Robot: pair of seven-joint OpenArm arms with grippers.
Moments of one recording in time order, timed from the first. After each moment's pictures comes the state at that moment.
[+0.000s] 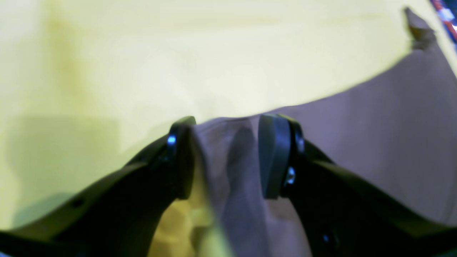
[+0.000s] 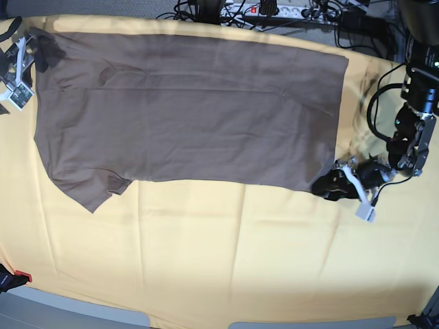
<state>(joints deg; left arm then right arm) -27.4 -38.7 34.2 49.2 -65.7 -43.9 29.6 -55.3 50.3 38.3 133.0 18.9 27.6 -53.4</state>
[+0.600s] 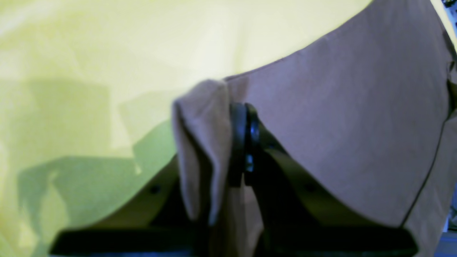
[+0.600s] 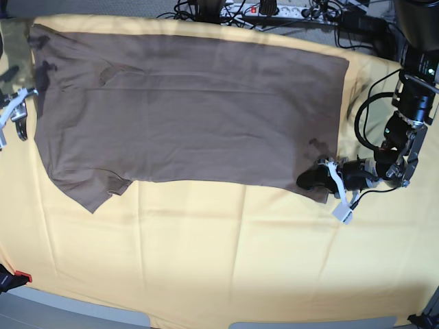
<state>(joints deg) -31.1 -37.3 35.0 51.4 -67.7 -44.3 38.0 -29.6 37.6 33.5 114.3 24.3 25.4 -41.3</state>
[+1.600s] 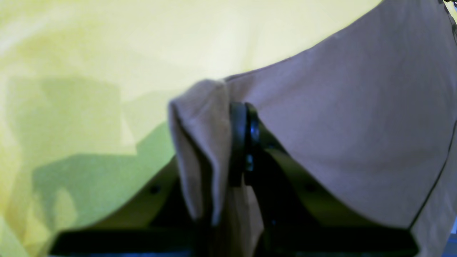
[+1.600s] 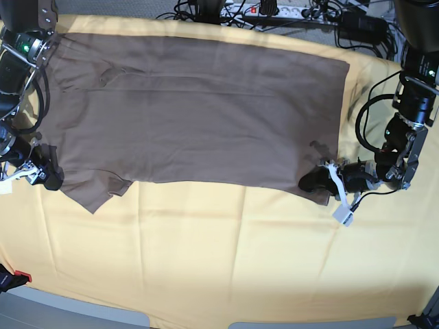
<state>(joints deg) -31.6 -37.3 35.1 51.4 -65.2 -44.1 36.4 18.0 27.9 31.3 45.3 50.3 41.6 -57.0</state>
